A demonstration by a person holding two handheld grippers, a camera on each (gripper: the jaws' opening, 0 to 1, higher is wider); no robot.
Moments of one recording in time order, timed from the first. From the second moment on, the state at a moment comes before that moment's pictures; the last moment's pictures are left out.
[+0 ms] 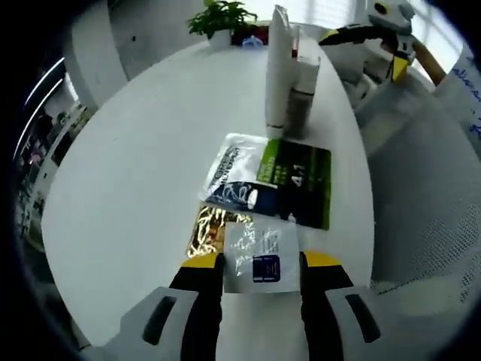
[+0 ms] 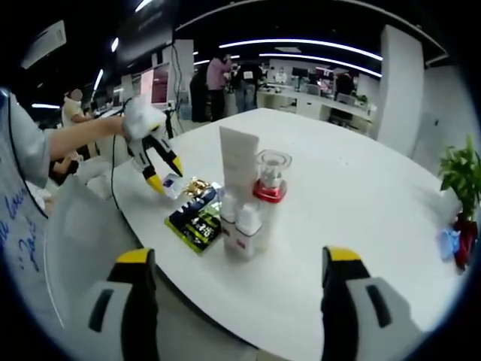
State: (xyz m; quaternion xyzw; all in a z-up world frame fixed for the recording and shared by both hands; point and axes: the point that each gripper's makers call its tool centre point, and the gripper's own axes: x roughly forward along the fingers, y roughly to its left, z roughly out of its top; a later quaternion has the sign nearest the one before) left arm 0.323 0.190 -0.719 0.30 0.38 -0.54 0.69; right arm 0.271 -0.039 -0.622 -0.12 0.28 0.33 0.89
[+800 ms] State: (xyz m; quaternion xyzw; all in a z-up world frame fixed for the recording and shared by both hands) left arm 0.309 0.181 -0.744 0.35 0.38 -0.59 0.63; right arm 0.270 -0.044 -0.623 -0.12 0.29 0.32 0.89
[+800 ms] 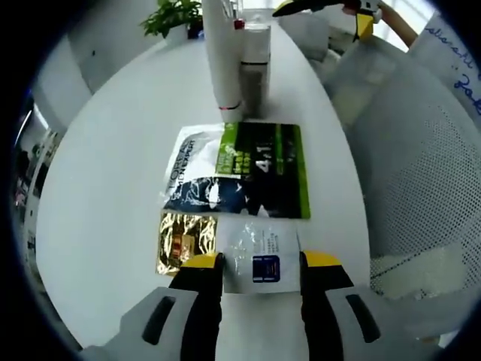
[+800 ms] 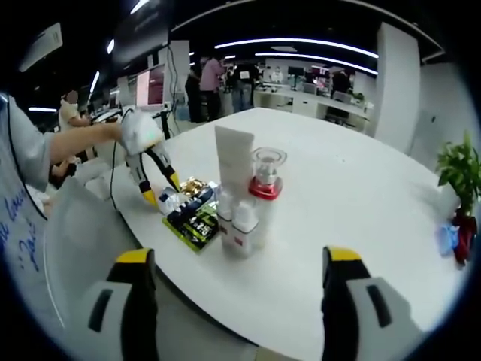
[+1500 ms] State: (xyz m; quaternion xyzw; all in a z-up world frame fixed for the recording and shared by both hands) left arm 0.310 0.181 -0.748 0.37 0.36 -0.58 0.63; right arm 0.270 -0.041 -0.626 -0.12 0.29 0.33 0.89
